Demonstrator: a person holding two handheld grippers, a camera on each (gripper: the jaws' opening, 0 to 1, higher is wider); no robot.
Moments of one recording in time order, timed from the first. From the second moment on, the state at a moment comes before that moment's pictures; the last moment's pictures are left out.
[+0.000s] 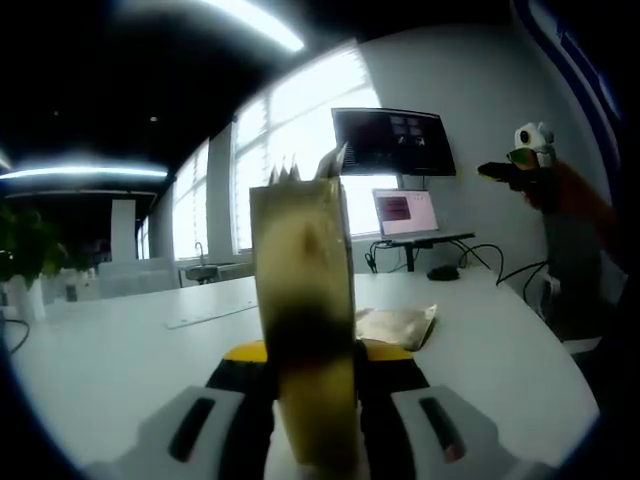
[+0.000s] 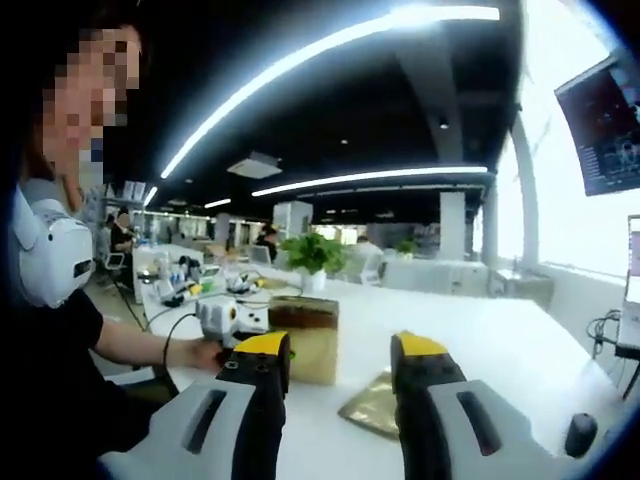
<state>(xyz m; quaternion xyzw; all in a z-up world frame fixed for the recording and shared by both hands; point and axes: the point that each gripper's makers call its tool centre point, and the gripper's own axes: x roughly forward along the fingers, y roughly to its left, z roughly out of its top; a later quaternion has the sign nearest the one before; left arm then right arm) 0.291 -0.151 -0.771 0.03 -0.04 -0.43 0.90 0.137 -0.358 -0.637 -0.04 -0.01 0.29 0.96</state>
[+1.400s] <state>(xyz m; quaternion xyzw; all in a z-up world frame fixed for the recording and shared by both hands) 0.293 -0.151 -0.773 0.03 -0.03 -0.43 0.90 0.249 -0.290 -0.677 -0.05 -0.01 0.38 0.92</state>
